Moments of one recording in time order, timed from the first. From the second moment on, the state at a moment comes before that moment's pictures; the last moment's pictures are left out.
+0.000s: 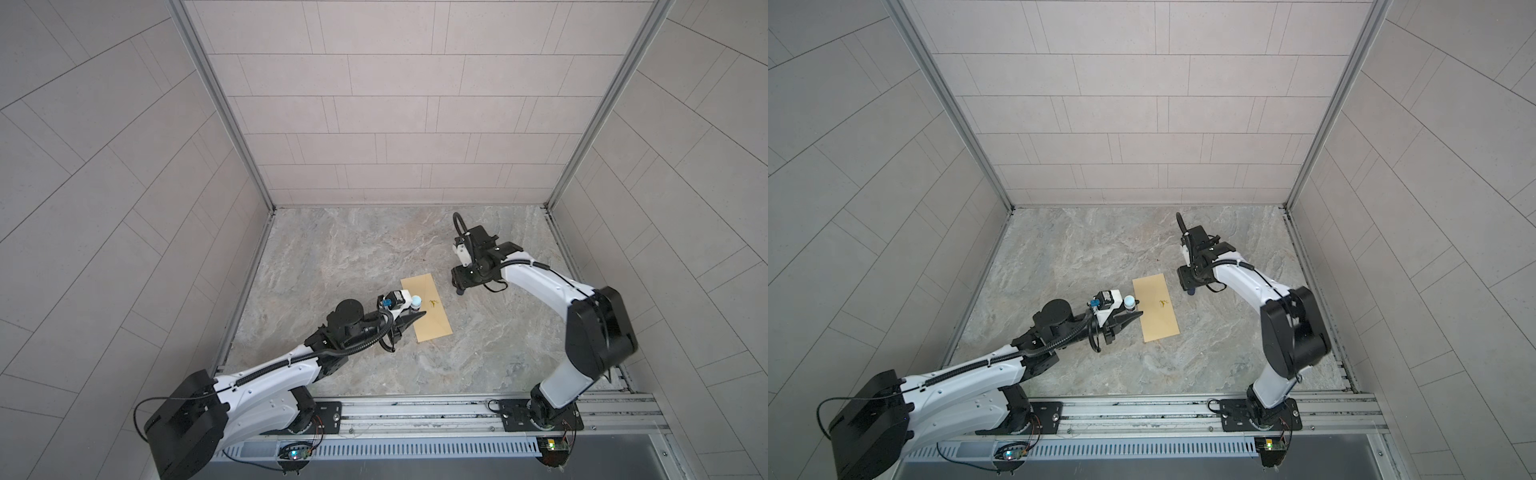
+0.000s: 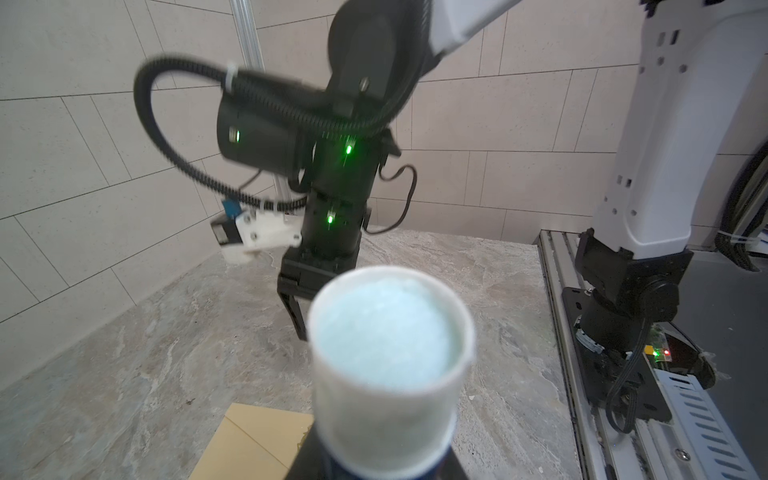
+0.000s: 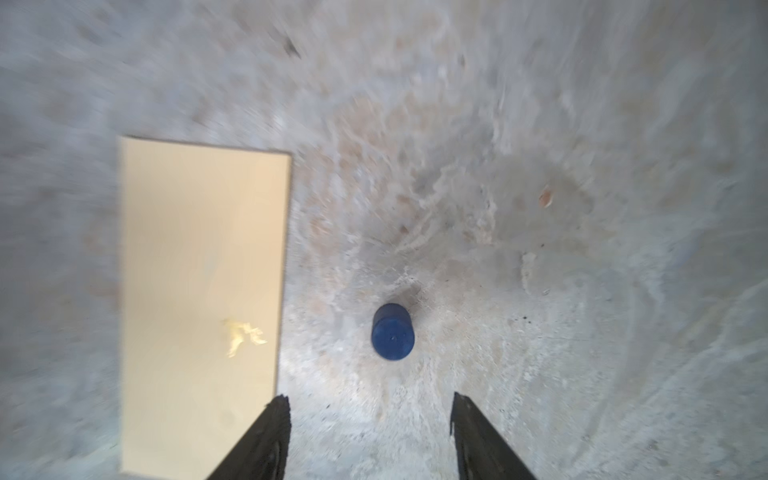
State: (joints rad) left arm -0.83 1.04 0.39 0.57 0.34 0.11; right arm 0.37 1.54 1.22 -0.73 -0.07 0.09
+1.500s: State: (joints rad) left arm -0.83 1.08 0.49 0.40 0.41 0.10; right arm 0.81 1.10 1.05 -0.51 -0.35 -0.08
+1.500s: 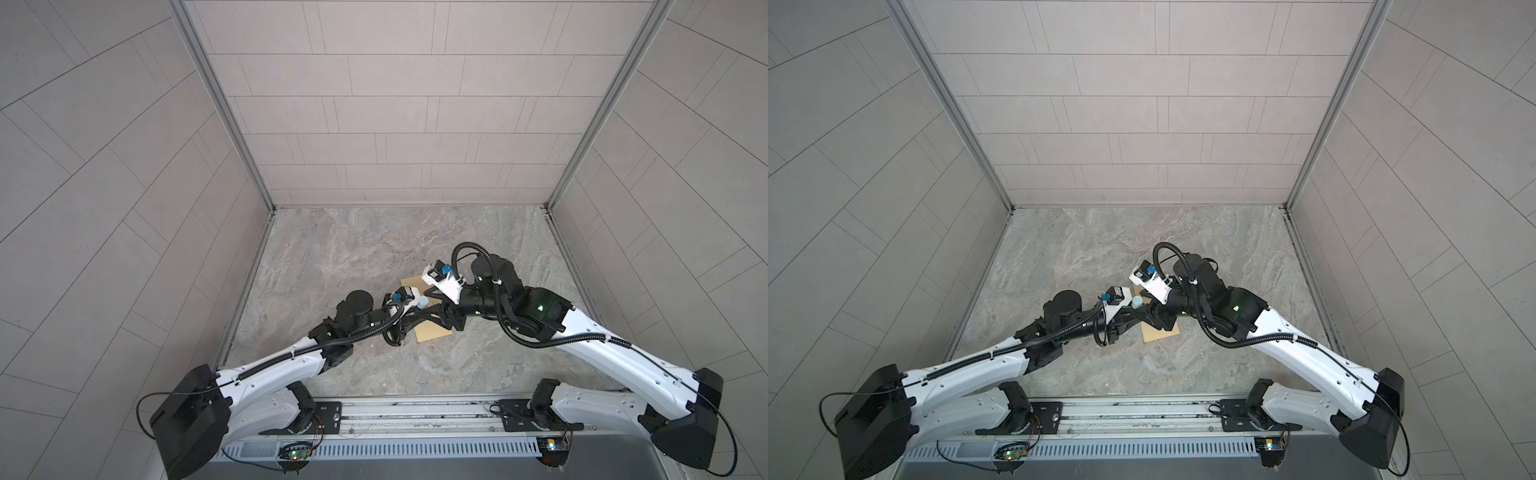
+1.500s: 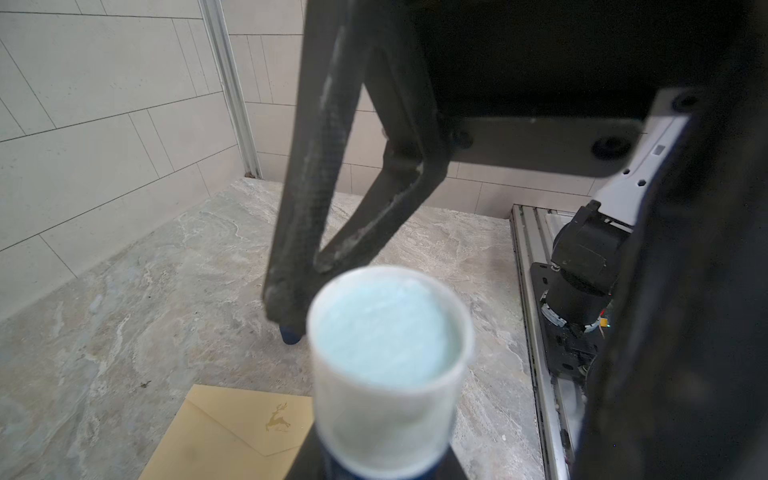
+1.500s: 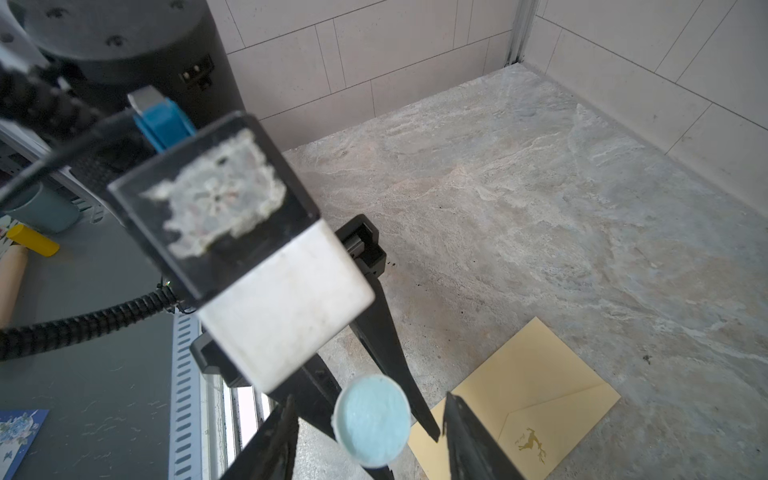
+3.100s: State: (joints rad) left arm -0.82 1.01 0.40 0.62 0.30 0.06; right arm 0.83 1.08 1.01 -0.32 -0.13 0.21
